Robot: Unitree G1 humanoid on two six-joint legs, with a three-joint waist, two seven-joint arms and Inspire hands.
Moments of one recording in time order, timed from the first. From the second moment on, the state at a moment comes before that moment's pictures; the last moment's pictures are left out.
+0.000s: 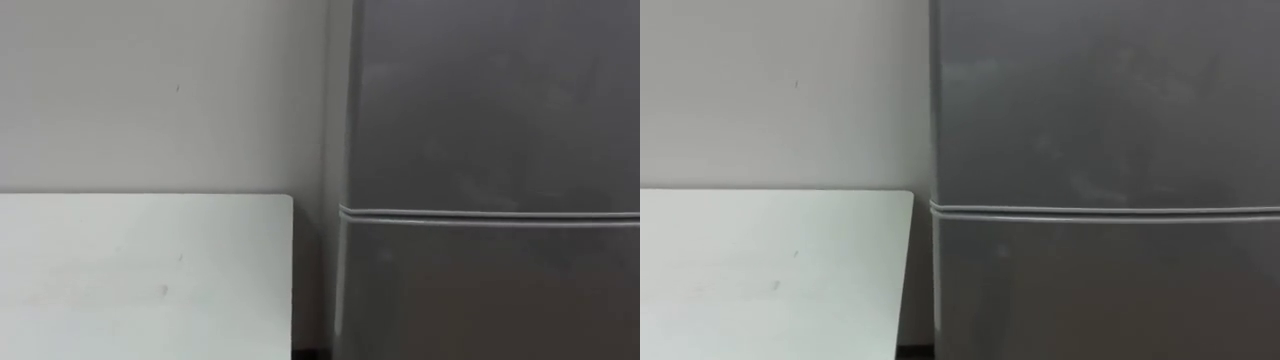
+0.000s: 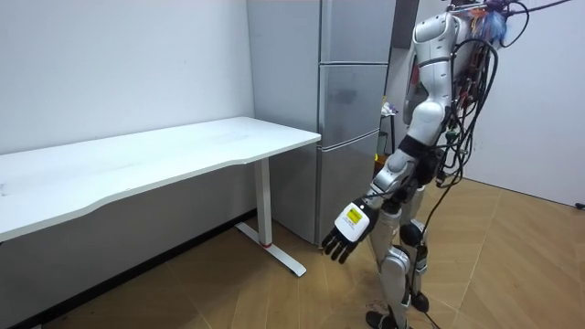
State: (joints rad) left arm 0.37 0.21 0.16 0.93 0.28 0.00 0.16; right arm 0.27 -0.32 -0.35 0.38 0.31 -0.17 -0.72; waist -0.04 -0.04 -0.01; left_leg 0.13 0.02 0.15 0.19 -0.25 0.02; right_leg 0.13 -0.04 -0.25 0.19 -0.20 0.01
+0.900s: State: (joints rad) left arm 0.38 0.17 0.13 0.98 0.27 -0.01 0.23; right arm 0.30 -0.20 -0.13 0.95 0.27 -0.15 -0.44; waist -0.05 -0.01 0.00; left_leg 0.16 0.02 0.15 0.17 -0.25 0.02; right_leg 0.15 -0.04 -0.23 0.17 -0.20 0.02
